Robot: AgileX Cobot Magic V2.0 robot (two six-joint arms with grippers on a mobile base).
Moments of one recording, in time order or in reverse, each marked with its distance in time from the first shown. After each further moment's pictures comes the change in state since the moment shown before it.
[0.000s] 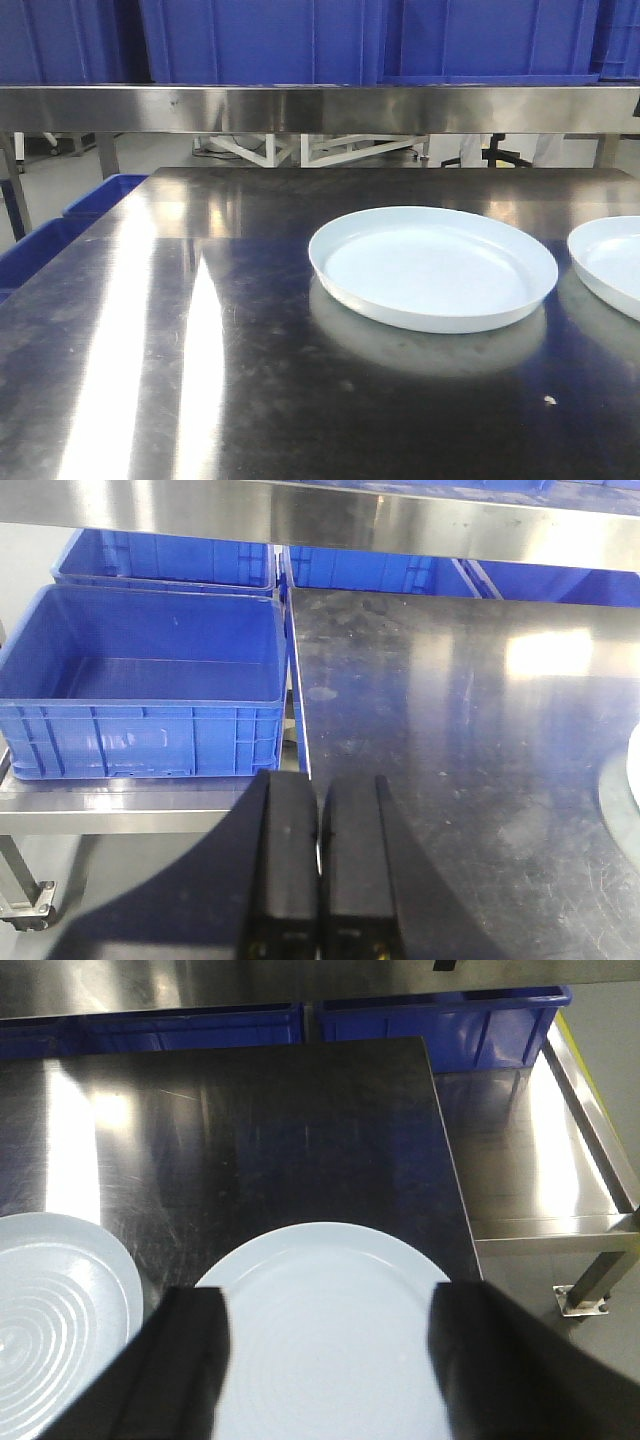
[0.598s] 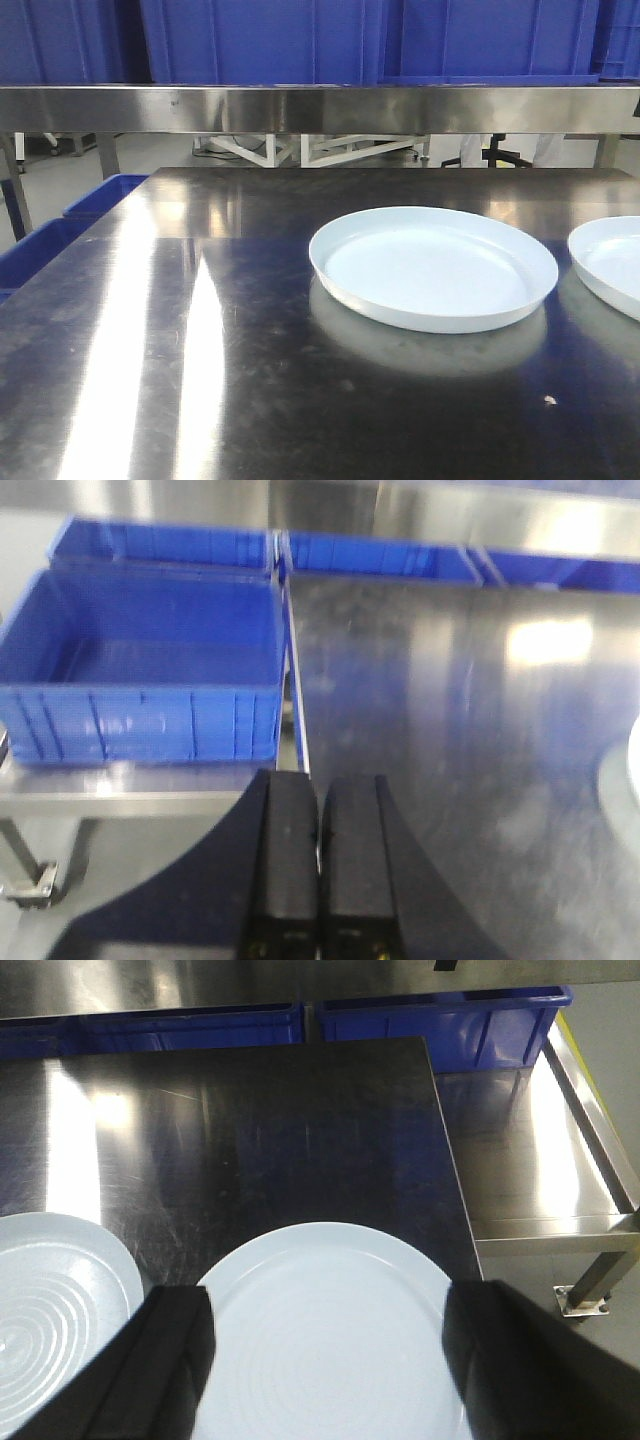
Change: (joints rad) left arm -0.002 0.025 -0.025 0.000 0.044 0.000; right arm 0.000 0.000 0.000 0.000 0.000 0.000
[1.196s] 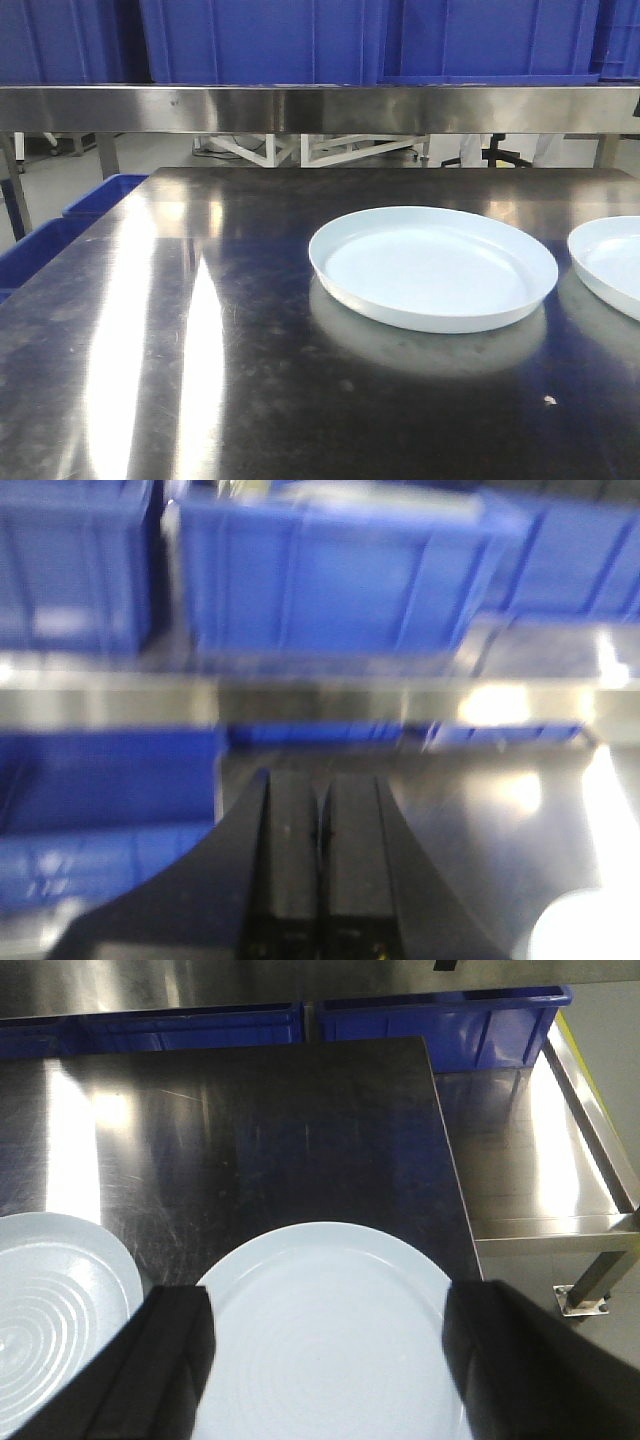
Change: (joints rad) left arm -0.030 0.302 -0.604 -0.017 0.218 0.000; right arm 0.000 0.000 0.000 0.000 0.000 0.000
